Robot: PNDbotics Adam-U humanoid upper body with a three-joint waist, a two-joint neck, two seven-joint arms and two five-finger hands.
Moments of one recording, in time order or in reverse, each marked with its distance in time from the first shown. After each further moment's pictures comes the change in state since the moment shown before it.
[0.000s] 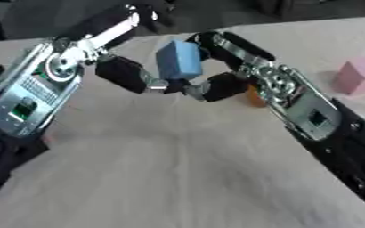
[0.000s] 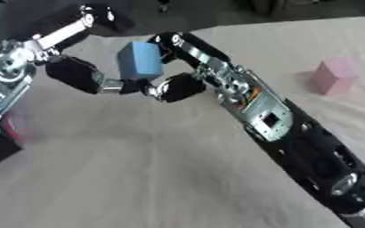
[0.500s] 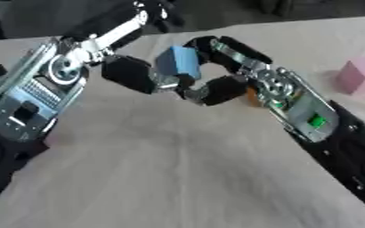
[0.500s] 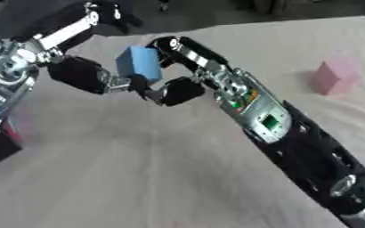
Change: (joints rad) left arm 0.006 -0.014 -0.016 -0.030 0.017 0.019 0.007; right arm 0.000 0.005 0.006 0.004 0.006 0.000 0.013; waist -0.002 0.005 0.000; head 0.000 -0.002
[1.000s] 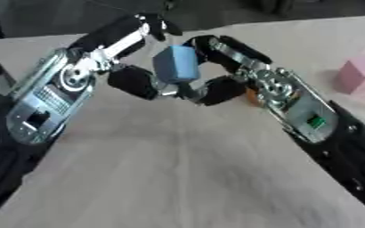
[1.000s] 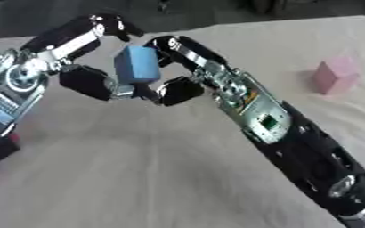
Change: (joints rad) left arm 0.011 -0.024 -0.001 0.072 -0.090 -0.010 -0.008; right arm 0.000 0.003 0.000 -0.011 -0.006 -0.010 -0.013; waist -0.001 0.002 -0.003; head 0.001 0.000
